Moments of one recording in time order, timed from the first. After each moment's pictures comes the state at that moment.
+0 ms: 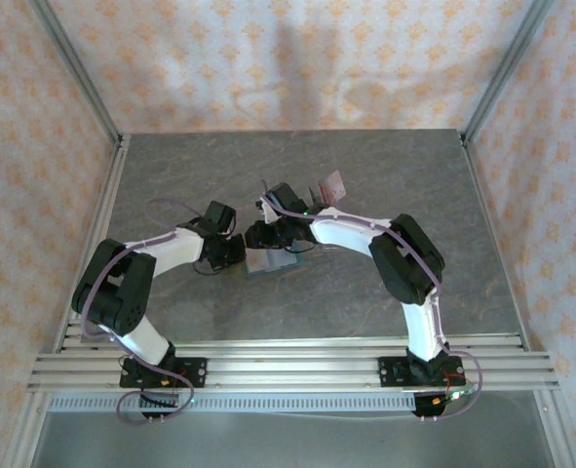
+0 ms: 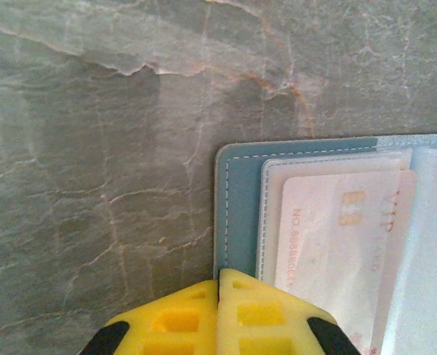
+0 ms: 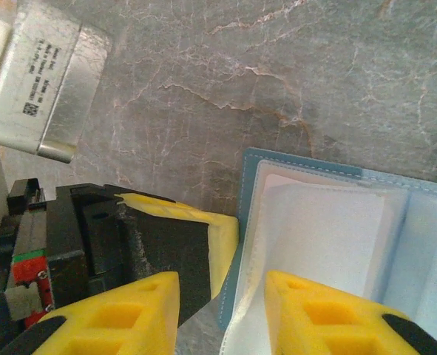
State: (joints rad) left arm -0.33 1.62 0.82 -0.37 0.16 -0.72; right arm 0.77 2.02 1.41 -0.29 -0.44 0.61
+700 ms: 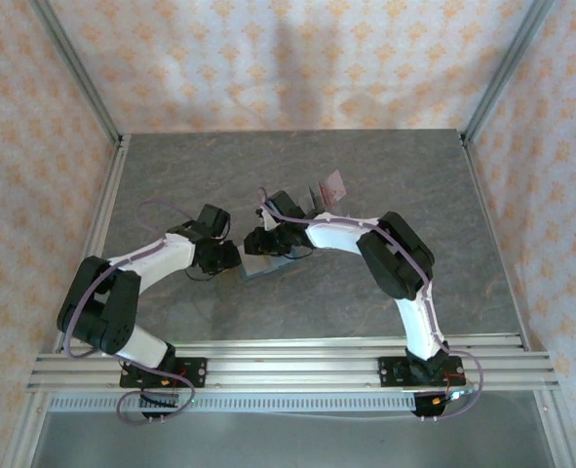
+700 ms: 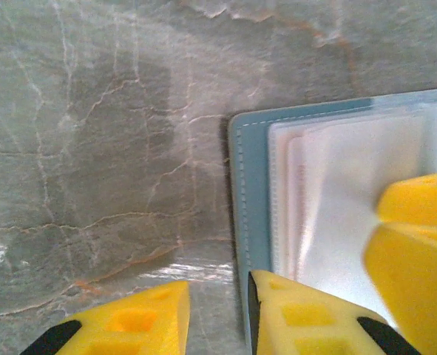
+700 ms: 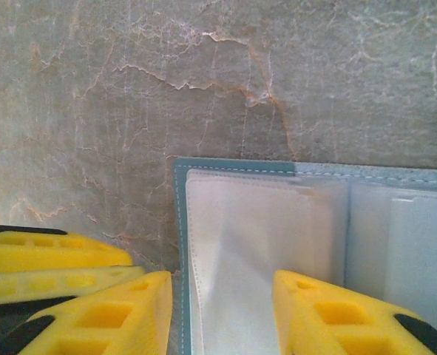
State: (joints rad) left arm -0.33 1.49 0.79 -0.50 0.13 -0.72; right arm 0.77 2.09 1.38 -0.21 -0.48 0.67
